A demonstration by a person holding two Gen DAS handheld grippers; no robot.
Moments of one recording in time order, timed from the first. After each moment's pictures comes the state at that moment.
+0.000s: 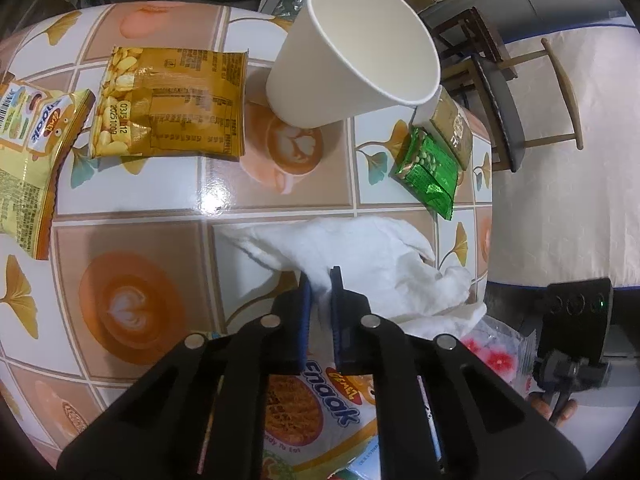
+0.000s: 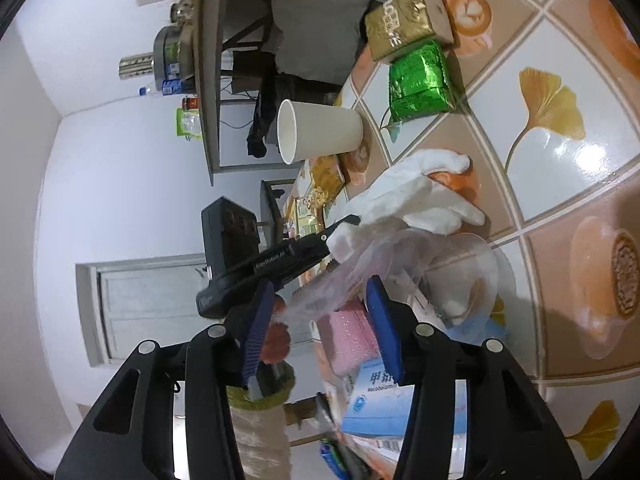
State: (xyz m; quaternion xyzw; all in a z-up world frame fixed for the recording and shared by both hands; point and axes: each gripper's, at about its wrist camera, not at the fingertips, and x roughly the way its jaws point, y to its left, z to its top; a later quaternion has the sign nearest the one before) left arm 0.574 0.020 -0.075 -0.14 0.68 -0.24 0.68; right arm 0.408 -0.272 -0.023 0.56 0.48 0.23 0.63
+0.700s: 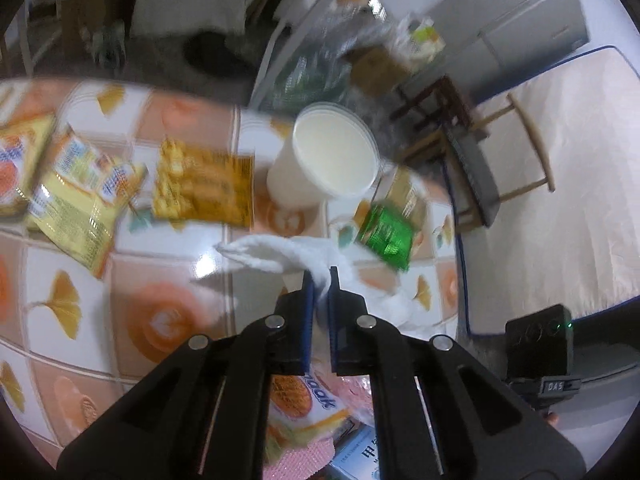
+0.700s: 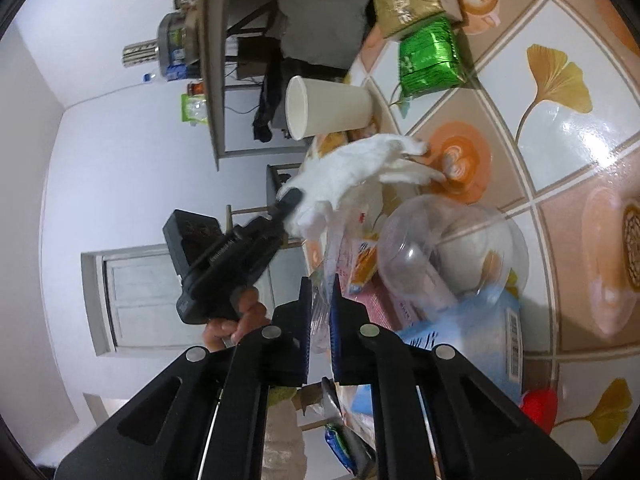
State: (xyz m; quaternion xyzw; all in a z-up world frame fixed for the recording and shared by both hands) left arm 0.555 0.059 0.000 -0.18 0.55 -0.23 0.78; right arm 0.398 -0.264 -0.015 0.55 0.49 0.26 0.62
